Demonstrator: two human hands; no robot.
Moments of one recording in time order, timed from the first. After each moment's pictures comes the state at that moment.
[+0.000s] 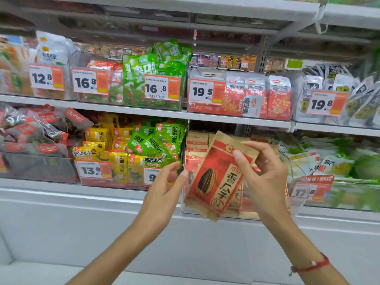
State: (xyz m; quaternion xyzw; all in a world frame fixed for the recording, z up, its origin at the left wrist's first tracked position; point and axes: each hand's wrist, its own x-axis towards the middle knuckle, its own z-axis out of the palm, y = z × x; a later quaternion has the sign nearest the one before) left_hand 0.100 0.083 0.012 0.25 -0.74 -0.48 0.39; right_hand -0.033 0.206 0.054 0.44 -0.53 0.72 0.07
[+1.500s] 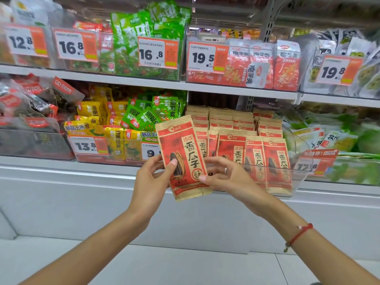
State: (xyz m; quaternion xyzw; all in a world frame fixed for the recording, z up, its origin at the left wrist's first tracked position) left_hand 0.104 0.080 -0.027 0.28 -0.62 -0.59 0.43; right_hand -0.044 0.193 -0.006 0.45 -0.66 0.52 -0.29
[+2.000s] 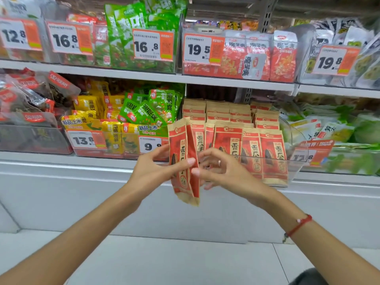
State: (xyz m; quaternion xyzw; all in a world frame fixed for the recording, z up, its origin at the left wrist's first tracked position) left_hand 0.111 0.077 -0.008 0.25 -0.70 -0.58 0.32; right_hand -0.029 0.203 0.008 0.51 -0.64 0.49 -0.29
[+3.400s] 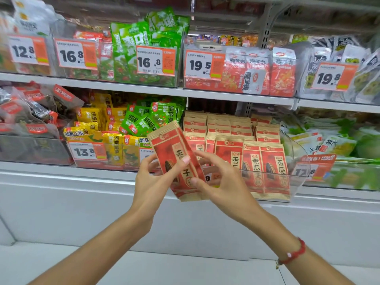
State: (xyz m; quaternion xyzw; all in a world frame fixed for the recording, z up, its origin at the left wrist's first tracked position) left_hand 0.102 0.102 0.003 0.33 -0.59 -0.61 0.41; right_hand -0.023 0.193 0.001 0.56 -0.68 0.48 -0.04
